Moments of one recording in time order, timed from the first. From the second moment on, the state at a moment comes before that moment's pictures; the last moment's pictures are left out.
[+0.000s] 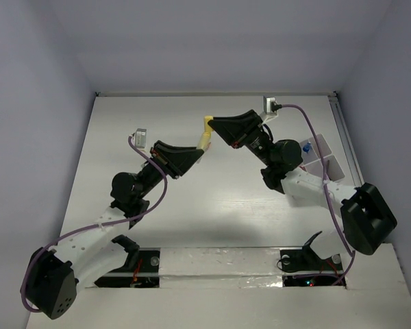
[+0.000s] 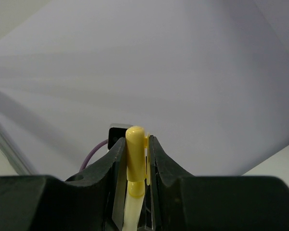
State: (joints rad) left arm -0.56 0.89 0.43 0.98 0.36 -1.01; right arm 0.69 1.43 0.87 1.27 -0.30 1.00
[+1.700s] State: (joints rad) left arm -0.62 1.04 0.60 0.86 0.58 -0.93; right arm 0.67 1.42 0.85 1.23 -0.47 1.05
